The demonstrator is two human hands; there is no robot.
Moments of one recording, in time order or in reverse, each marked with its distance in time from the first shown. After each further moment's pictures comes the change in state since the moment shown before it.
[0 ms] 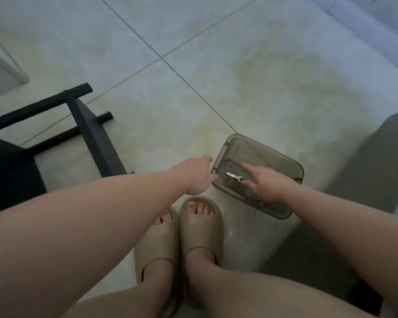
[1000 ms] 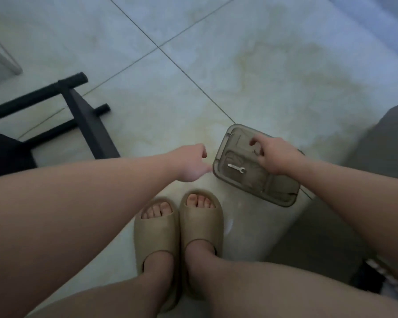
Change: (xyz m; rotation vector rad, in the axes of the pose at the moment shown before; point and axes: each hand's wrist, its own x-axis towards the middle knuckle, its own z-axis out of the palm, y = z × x) left_hand -0.009 -0.001 -0.015 -0.064 -0.026 -0.038; right_hand 0.013 0.005 -0.034 0.010 0.206 0.064
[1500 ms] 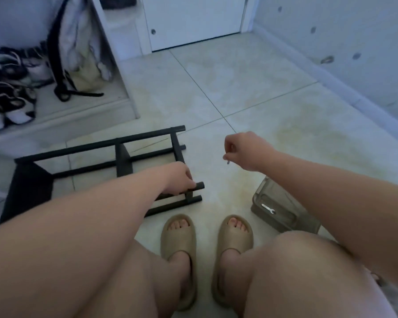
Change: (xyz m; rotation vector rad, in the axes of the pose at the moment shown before) left_hand -0.238 -0.071 -0.062 -0.128 0.272 -0.222; right_hand -0.129 -0.232 -0.121 -0.040 0.218 -0.501
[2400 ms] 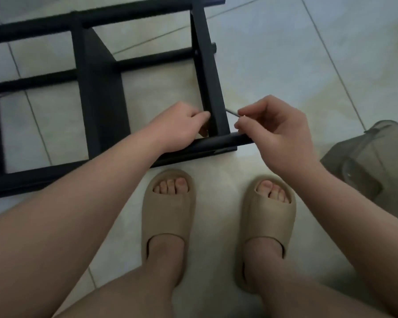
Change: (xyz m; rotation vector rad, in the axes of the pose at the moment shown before) left_hand 0.176 -0.133 0.080 -0.401 0.069 -0.048; right_hand 0.071 0.004 0.208 0.974 0.191 0.064
